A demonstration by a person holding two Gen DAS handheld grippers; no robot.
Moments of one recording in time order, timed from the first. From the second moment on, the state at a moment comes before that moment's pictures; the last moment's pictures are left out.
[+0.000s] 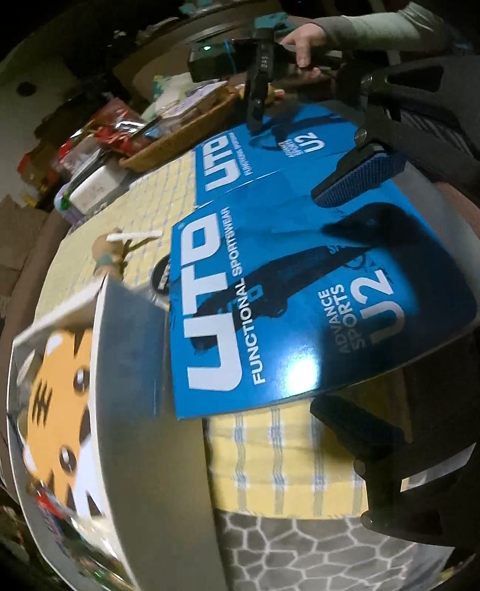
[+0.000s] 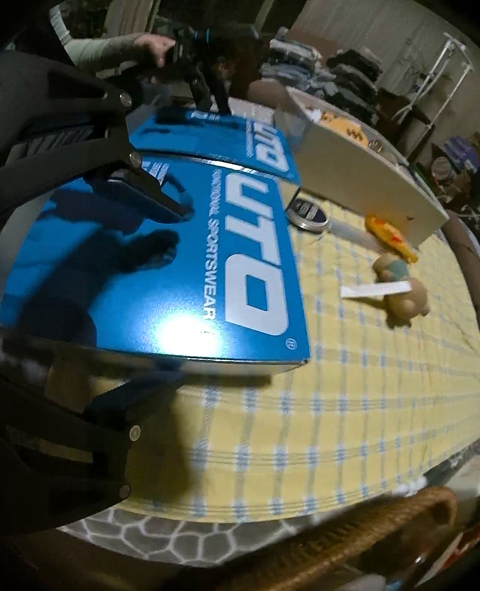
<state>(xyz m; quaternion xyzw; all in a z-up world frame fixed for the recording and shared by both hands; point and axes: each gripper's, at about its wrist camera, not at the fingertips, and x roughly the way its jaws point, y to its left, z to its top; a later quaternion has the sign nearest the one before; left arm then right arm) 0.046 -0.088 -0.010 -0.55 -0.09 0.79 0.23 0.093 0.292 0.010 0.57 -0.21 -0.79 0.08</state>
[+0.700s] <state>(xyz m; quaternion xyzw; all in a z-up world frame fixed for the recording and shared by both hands) 0.021 0.022 0.050 -0.48 -0.04 0.85 0.20 0.106 0.290 0.074 0.48 -0.11 -0.87 -0.02</state>
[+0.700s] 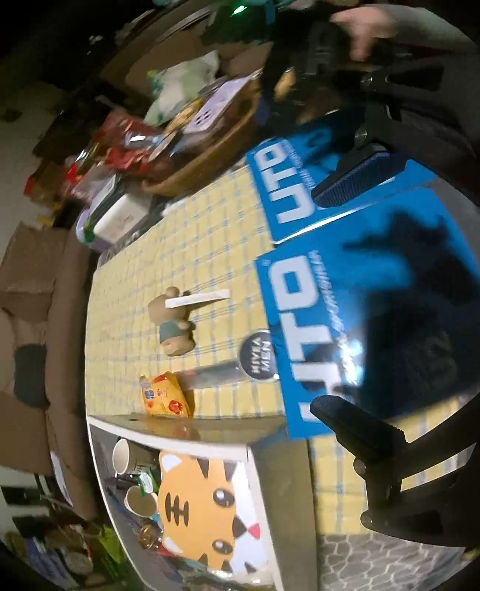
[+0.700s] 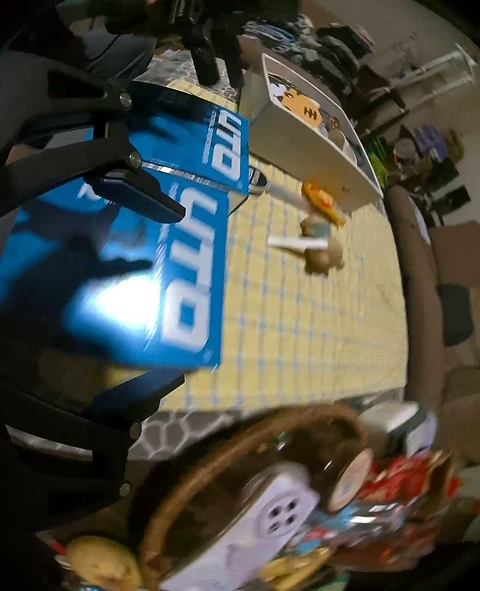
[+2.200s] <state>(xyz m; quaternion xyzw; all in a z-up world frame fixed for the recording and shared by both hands) 0.027 0.013 0.015 -0.47 0.01 0.88 0.10 0.125 0.324 0.046 0.47 -0.13 -0.86 -0.13</state>
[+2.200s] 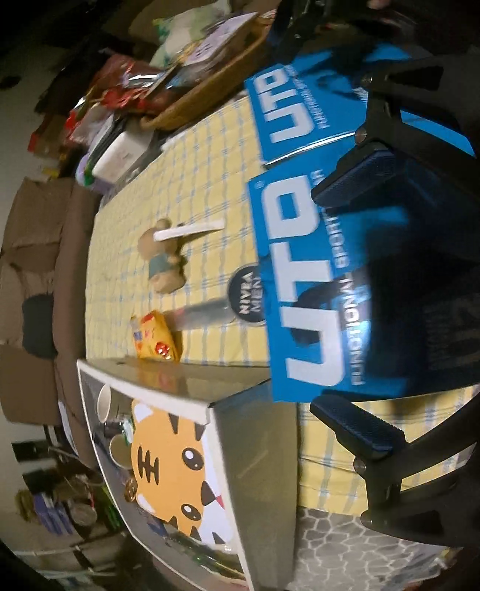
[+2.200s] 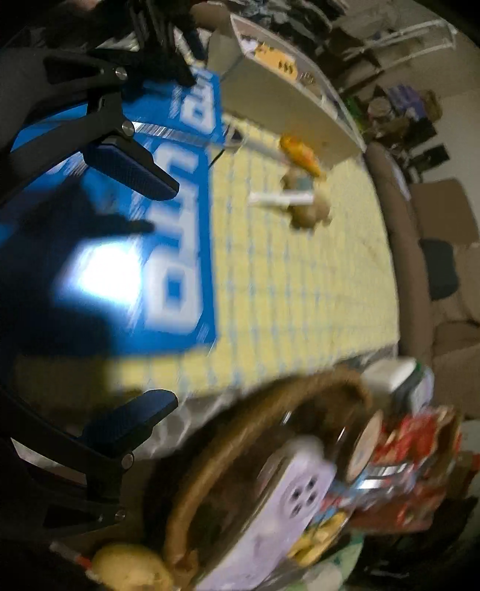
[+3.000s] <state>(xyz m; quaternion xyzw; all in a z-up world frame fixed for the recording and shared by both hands) 0.032 -0.075 0.023 -0.48 0.04 0.87 0.09 0.113 0.233 0.015 0.49 -0.19 -0.85 -0.08</state>
